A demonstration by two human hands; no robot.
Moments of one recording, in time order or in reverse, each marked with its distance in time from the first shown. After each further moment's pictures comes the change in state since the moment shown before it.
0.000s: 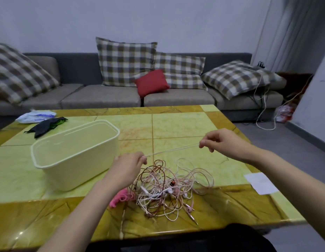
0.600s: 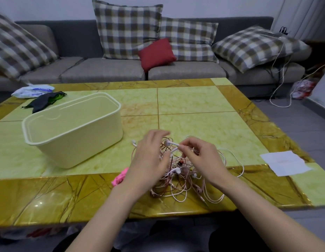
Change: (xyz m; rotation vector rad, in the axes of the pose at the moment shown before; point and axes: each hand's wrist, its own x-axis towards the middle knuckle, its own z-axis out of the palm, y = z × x) left_hand -0.014 0.012 0.057 -0.256 0.307 0.270; right_hand -0.007 -0.005 0.137 0.349 0.235 -0.021
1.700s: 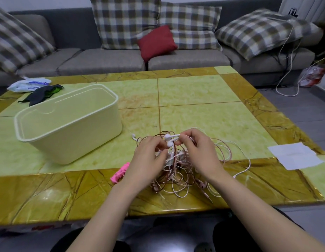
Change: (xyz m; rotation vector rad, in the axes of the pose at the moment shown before) left_hand 0.001 -0.019 0.019 -0.114 -0.094 -0.198; right_hand 0.005 -0.004 0.021 0.241 0.098 0.131
